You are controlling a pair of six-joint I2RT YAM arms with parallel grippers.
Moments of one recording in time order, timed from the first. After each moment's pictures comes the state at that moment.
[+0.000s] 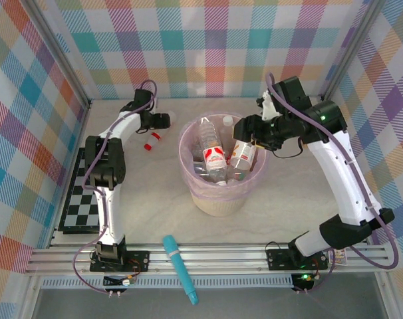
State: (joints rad) left arm -0.13 2.22 1.82 -0.56 0.08 -0.16; right arm 0.50 1.48 2.00 -1.45 -0.31 0.62
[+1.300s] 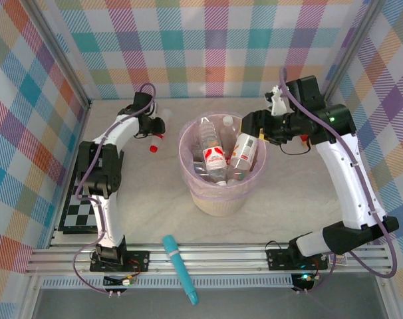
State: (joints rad) left arm -0.16 2.03 1.64 -0.60 0.09 -0.21; right arm 0.36 1.42 1.89 -1.30 -0.48 0.51
